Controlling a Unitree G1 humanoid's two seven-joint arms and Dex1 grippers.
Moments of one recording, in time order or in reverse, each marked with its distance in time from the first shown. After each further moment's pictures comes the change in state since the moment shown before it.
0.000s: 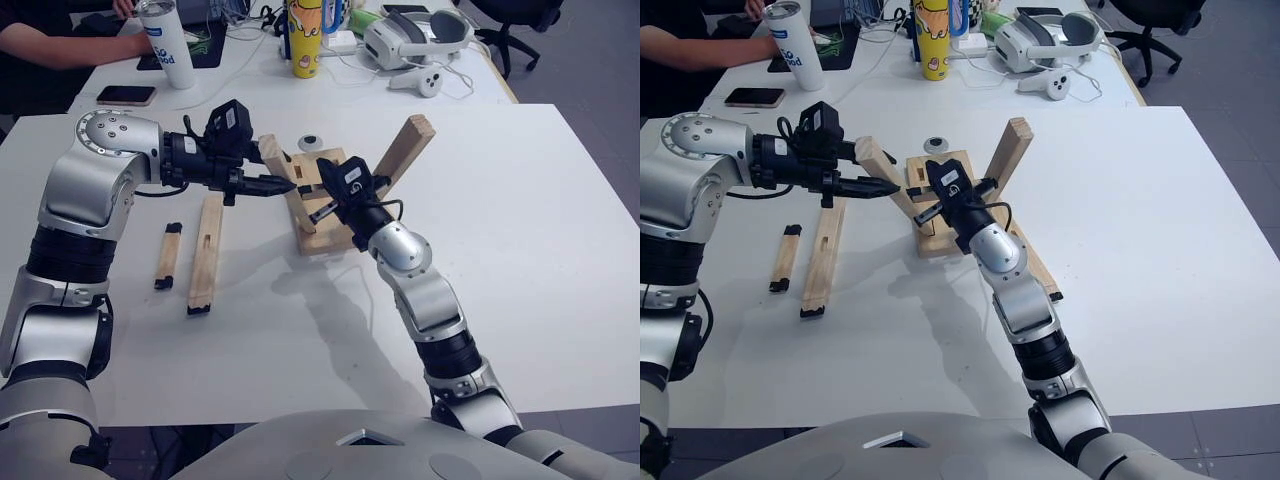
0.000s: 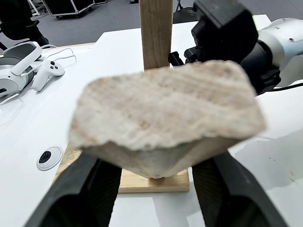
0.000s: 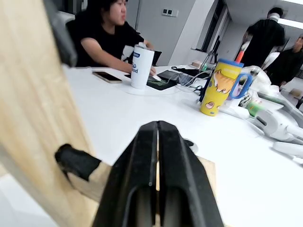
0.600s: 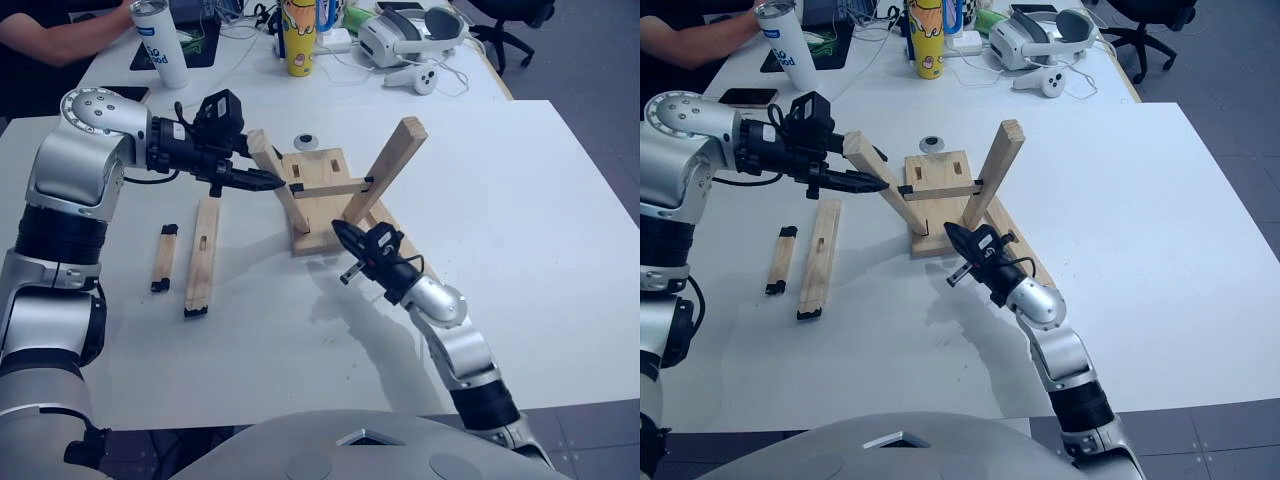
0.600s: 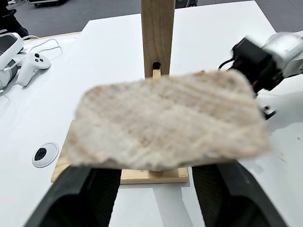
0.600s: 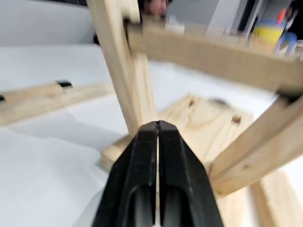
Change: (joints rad) left arm -0.106 0.026 -0.034 0.145 0.053 -0.046 -0.149; right arm 0.235 -0.129 0.000 0.076 0.096 -0.184 0.187
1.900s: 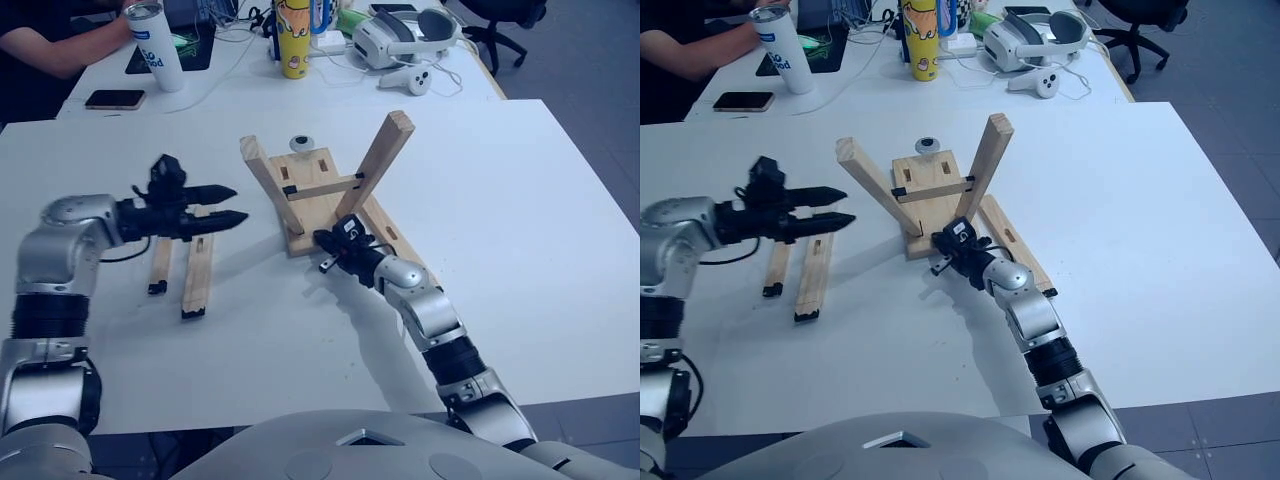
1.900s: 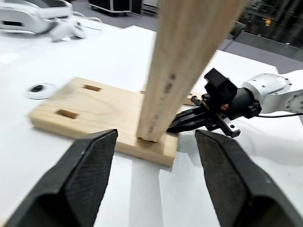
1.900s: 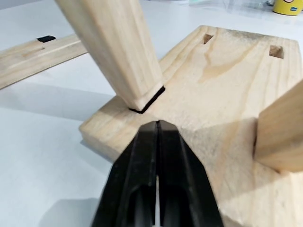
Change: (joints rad) left arm 0.403 0.004 0.443 -0.058 -0.302 0.131 0.202; right arm -0.176 0.030 0.022 0.190 0.033 0.254 0.035
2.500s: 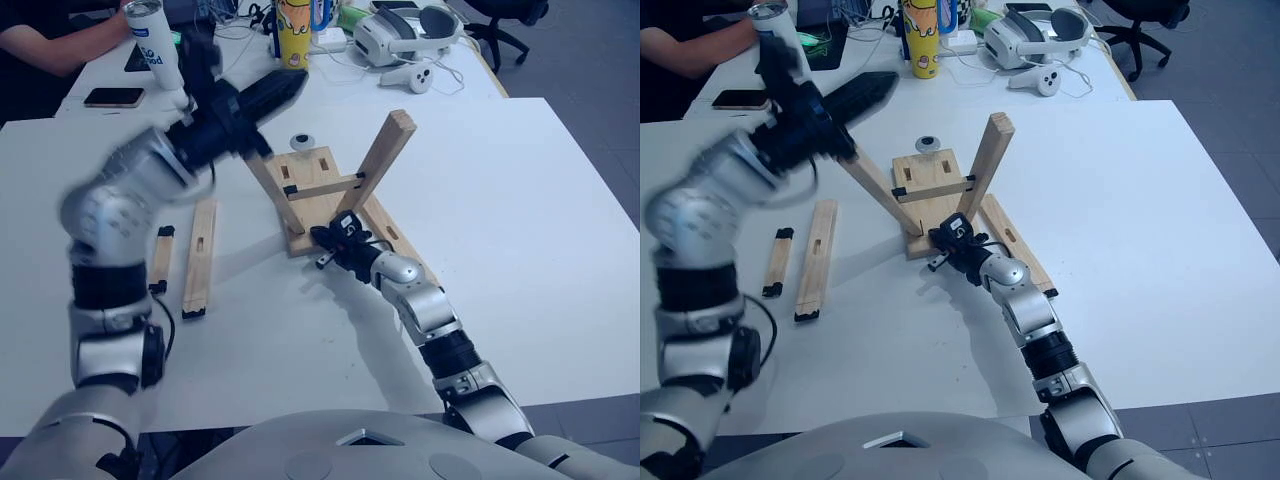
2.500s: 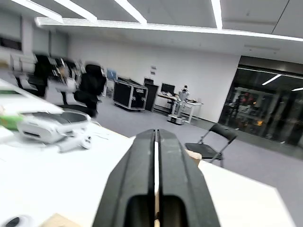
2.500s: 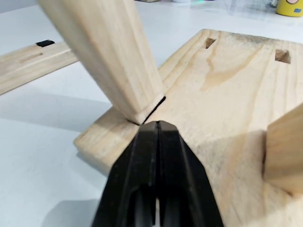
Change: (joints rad) left arm -0.098 -0.330 -0.143 -0.337 -0.219 -0.021 0.646; right arm -0.039 0.017 0.002 0.065 0.009 -0.029 -0.006
